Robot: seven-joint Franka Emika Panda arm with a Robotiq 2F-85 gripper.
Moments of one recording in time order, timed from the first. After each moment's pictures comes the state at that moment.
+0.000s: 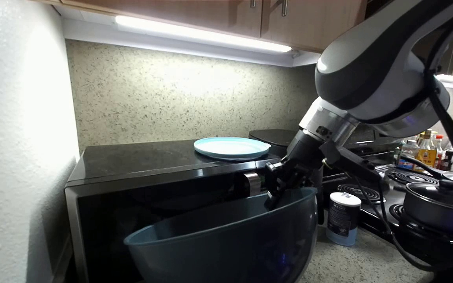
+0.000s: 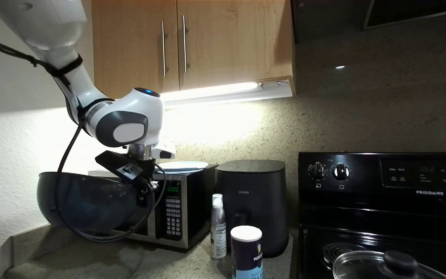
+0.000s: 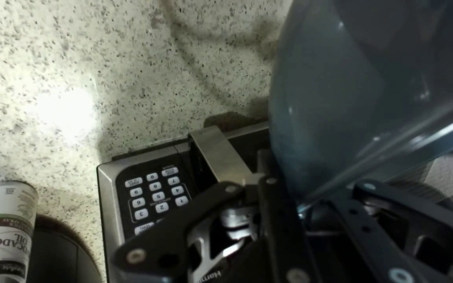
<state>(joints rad) 0.24 -0.17 0.12 -2.52 0.67 2.66 -0.15</state>
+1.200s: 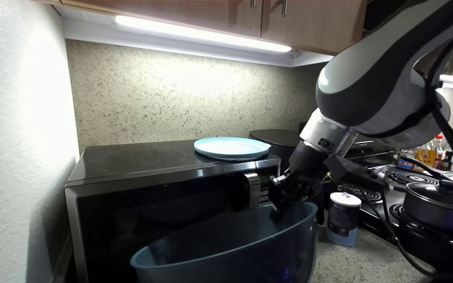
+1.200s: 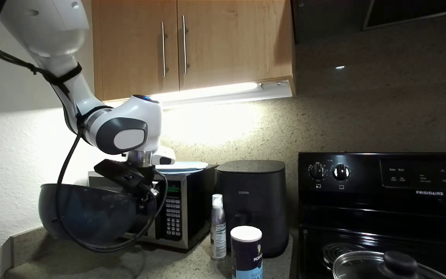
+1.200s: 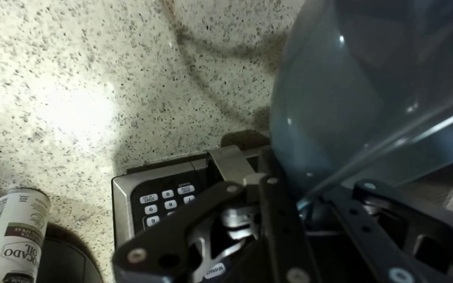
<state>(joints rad) 0.24 -0.15 0.12 -2.54 0.61 2.67 -0.16</state>
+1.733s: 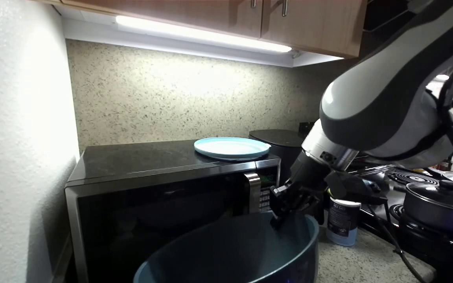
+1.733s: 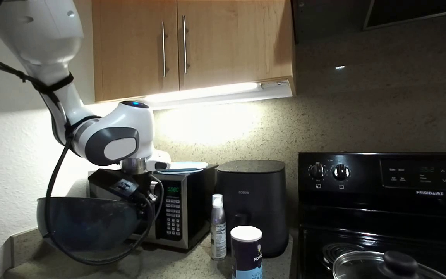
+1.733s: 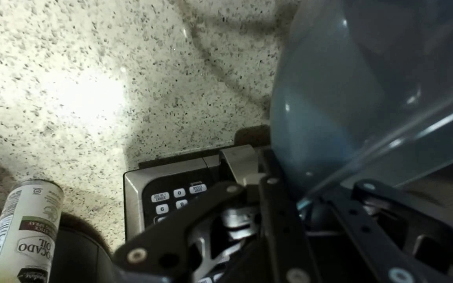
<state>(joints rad) 0.25 -0.13 0.16 -2.60 0.60 2.84 -0.13</state>
